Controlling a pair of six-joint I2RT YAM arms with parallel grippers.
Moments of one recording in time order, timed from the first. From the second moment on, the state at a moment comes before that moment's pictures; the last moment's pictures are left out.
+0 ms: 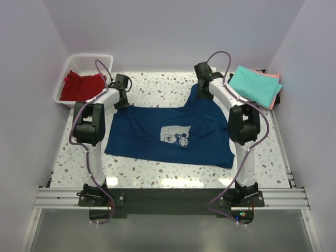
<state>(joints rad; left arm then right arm) -0.14 2.13 1.56 -0.50 -0.32 -0.38 0.34 2.19 1.92 -0.80 0.37 0.44</state>
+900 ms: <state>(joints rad) -0.15 1.99 1.49 -0.51 -0.37 -0.43 0.27 2.45 2.10 -0.34 0.32 0.31</state>
